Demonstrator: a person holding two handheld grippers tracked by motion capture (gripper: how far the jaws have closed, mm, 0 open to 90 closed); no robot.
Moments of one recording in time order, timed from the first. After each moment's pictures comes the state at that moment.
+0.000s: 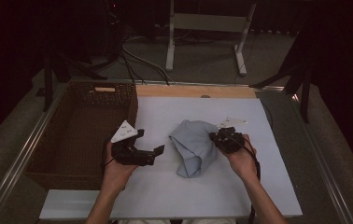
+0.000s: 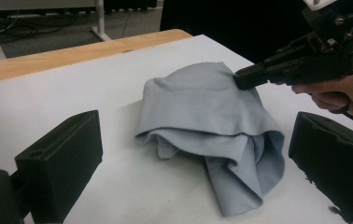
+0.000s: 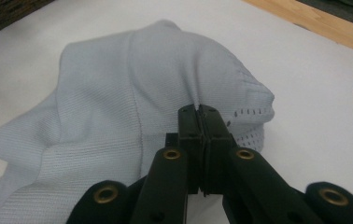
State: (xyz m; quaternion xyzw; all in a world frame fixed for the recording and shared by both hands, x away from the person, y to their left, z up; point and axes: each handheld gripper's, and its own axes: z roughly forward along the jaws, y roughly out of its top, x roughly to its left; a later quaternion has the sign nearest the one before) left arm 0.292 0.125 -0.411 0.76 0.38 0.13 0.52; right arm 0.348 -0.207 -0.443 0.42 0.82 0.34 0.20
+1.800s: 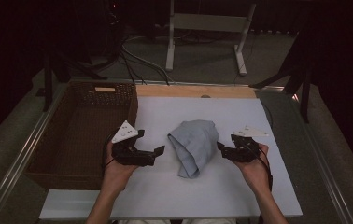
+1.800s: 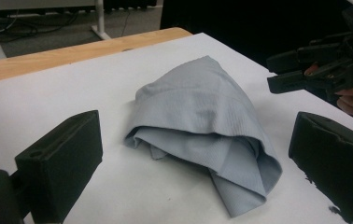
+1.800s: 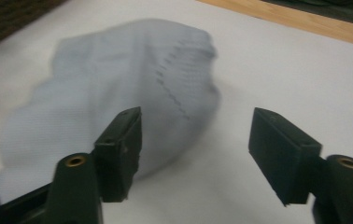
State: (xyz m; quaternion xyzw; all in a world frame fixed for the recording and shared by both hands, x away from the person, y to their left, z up) left arm 0.291 0.124 -0.412 0.76 0.38 0.13 0.52; right arm 0.315 -0.242 -0.443 0.47 0.77 0.37 0.22
